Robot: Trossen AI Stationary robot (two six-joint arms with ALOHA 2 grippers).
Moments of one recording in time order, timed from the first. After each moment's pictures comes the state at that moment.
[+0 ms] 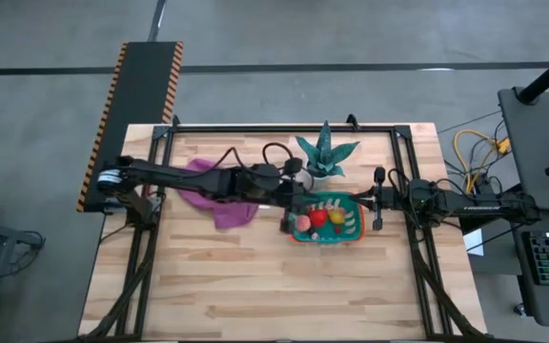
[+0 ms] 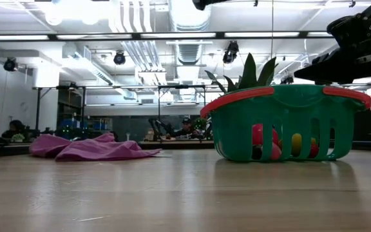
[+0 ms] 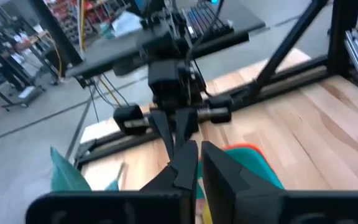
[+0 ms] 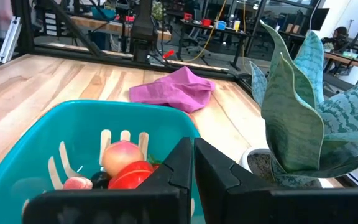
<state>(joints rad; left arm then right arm) -0.05 1.69 1.45 0.00 -0.07 0.35 -0.07 0.22 0.01 0.09 0.05 -0.17</state>
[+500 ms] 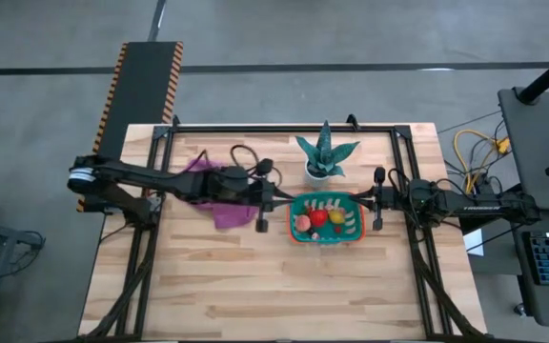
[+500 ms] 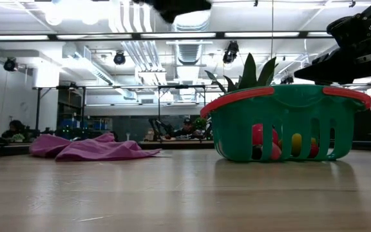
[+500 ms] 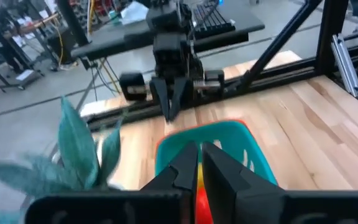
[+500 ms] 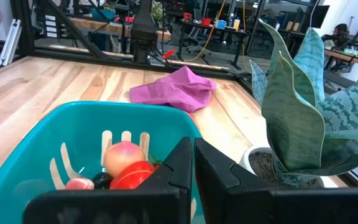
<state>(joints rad) -0.05 1.46 1.13 0.10 -0.07 0.25 -0.07 0.22 0.01 0.09 0.05 -0.16</state>
